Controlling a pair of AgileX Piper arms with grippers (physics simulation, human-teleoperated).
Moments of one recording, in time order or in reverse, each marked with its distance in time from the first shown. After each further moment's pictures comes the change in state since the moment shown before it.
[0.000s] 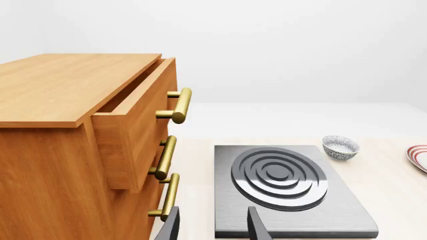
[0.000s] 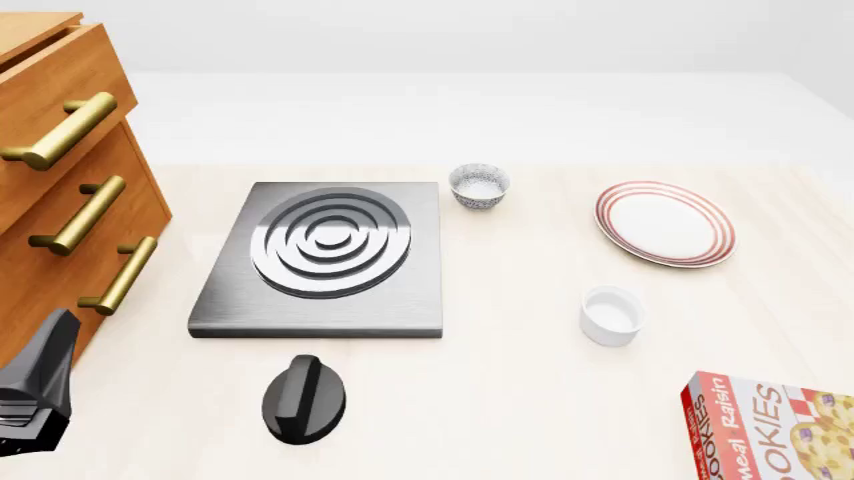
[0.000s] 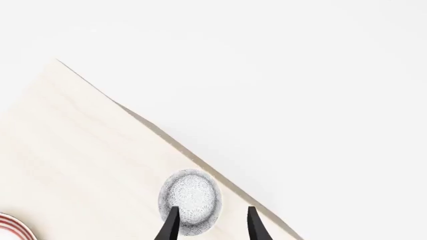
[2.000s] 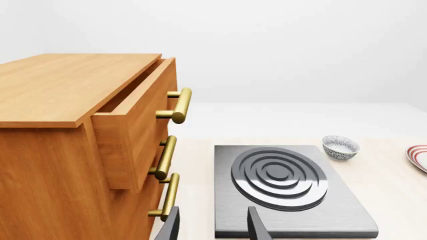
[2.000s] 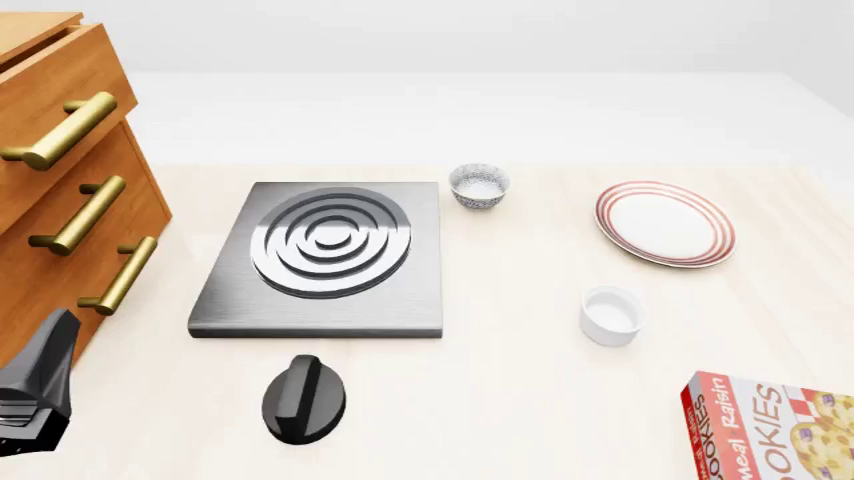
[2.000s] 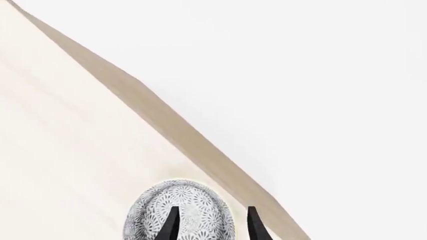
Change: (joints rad) left arm 0.000 0.000 0.000 0.000 0.000; right arm 0.017 0.255 0.127 -0.208 -0.086
